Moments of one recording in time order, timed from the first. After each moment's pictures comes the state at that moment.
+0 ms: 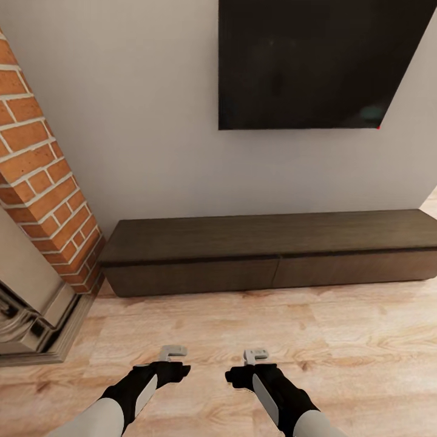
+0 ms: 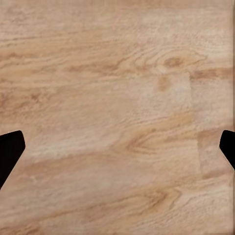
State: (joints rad) left arm -0.64 -0.08 0.00 -0.27 0.01 0.20 -0.15; right arm -0.55 0.17 0.22 -0.48 -0.21 0.42 -0.04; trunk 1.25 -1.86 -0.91
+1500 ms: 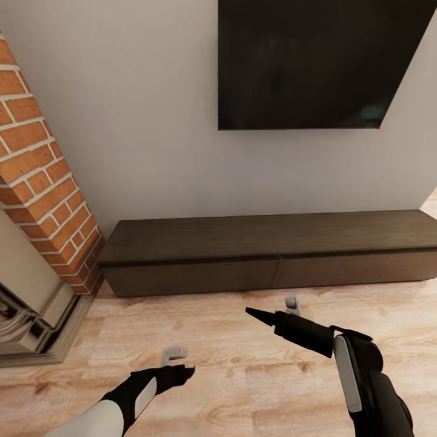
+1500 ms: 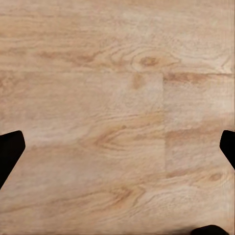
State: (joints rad) left arm -0.64 -0.08 0.02 -0.21 0.12 0.19 -0.22; right arm -0.33 0.07 -0.25 -1.51 -0.18 1.02 1.02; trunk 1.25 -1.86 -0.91
